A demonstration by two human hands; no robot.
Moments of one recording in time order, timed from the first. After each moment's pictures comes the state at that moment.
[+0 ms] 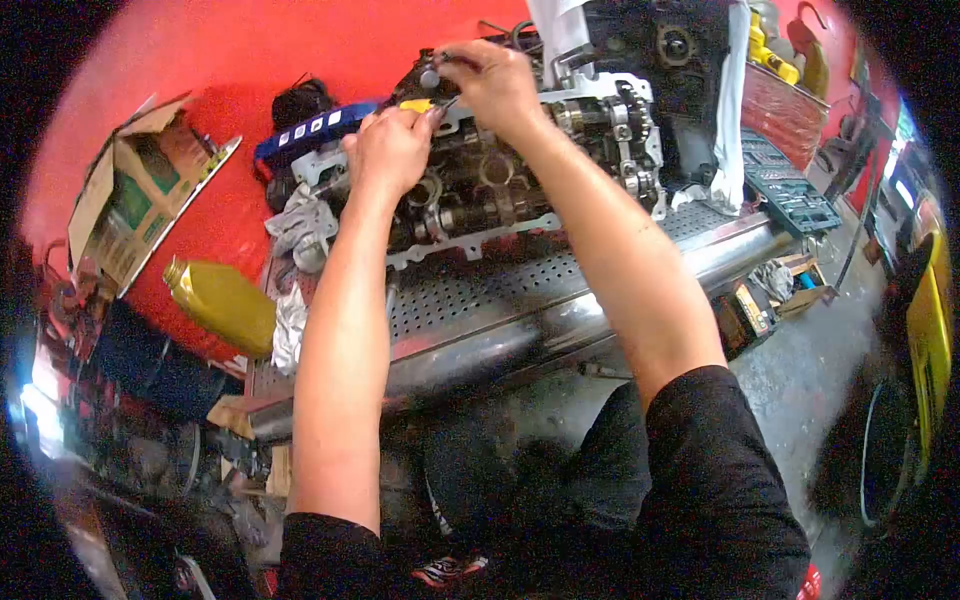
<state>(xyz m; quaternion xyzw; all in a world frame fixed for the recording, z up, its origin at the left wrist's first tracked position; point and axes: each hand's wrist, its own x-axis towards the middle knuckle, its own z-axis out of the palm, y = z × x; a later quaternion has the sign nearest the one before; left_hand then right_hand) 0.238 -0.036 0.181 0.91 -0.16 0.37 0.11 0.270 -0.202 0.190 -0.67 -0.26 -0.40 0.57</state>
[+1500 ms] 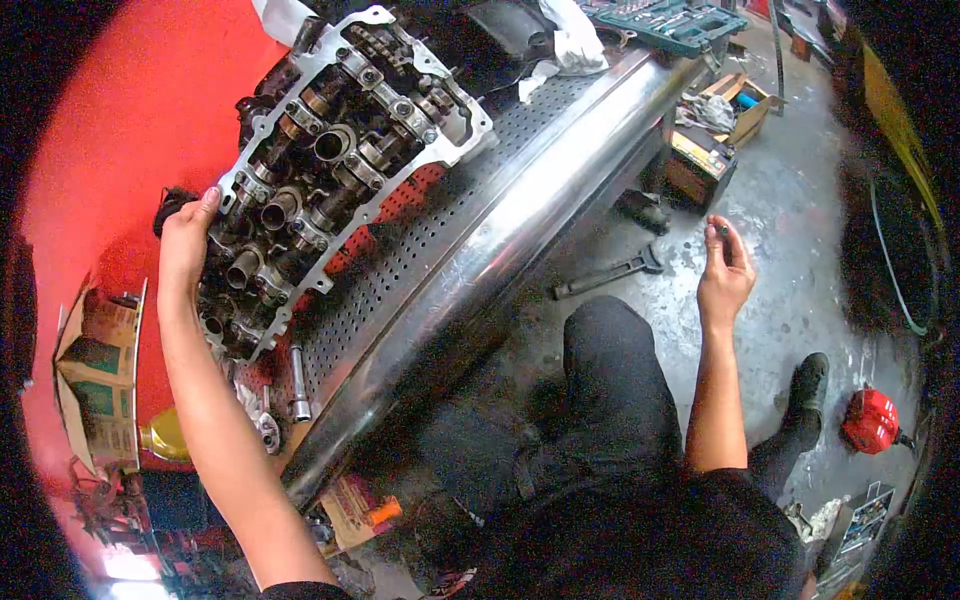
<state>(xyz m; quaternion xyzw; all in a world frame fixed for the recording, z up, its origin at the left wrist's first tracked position) 0.275 -0.013 0.216 0.94 -0.20 0.15 0.23 -0.075 -0.459 -0.146 -0.60 0.32 -0.56 0.48</state>
